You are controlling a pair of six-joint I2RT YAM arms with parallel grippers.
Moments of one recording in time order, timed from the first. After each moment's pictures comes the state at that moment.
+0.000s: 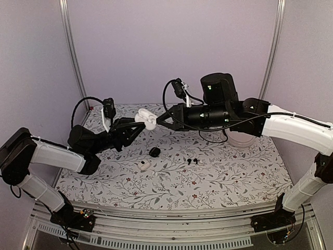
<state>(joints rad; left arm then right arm) -0.68 1.47 0.53 1.53 0.66 -0.64 1.05 1.53 1.47 -0.28 -0.19 0.66</state>
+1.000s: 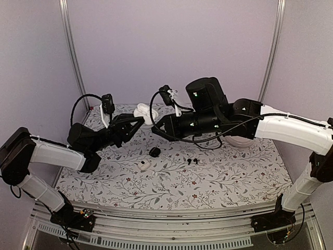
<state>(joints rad) -0.67 1.47 0.54 1.53 0.62 -0.68 1.13 1.59 1.55 -0.40 -0.05 0.49</state>
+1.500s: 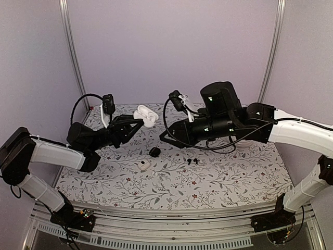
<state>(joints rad) -0.66 1.47 0.56 1.53 0.68 -0.72 1.12 1.51 1.45 -0.43 -0.10 0.45</state>
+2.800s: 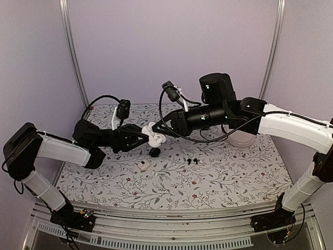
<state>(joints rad) -0.67 1.55 0.62 1.53 1.04 -0.98 1.01 1.56 1.47 -0.27 -0.46 0.39</state>
